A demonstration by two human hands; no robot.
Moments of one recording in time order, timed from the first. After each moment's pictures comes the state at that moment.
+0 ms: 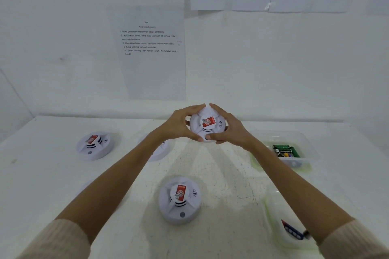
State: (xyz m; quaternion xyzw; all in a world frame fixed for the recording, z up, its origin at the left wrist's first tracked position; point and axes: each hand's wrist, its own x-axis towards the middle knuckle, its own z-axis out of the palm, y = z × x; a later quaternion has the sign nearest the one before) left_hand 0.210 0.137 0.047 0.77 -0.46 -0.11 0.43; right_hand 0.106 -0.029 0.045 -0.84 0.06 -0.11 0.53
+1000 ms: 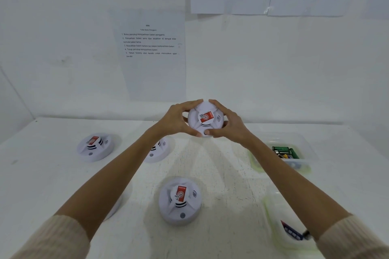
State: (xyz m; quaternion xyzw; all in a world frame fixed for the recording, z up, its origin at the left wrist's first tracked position) left_hand 0.215 0.141 0.060 0.75 -0.46 -0.07 0.46; right_hand 0.113 -0.035 0.046 -0.85 0.04 -0.15 0.50
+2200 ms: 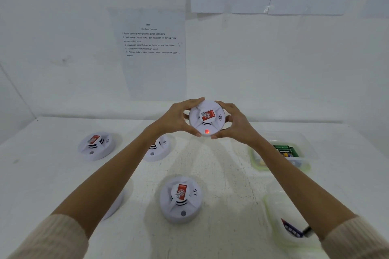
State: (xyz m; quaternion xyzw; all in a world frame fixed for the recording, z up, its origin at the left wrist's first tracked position) left_hand 0.217 0.143 0.064 0.76 -0.48 -0.09 0.43; right_hand 0.099 -0.042 0.051 -0.85 -0.02 -0.18 0.49
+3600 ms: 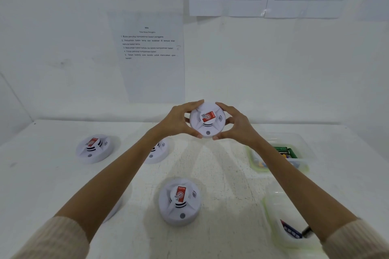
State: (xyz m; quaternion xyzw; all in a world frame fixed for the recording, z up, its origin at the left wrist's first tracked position) left_hand 0.215 0.137 0.060 0.77 -0.47 -0.06 0.43; right_hand 0.093 -0.046 0.055 -0.87 0.00 -0.18 0.46
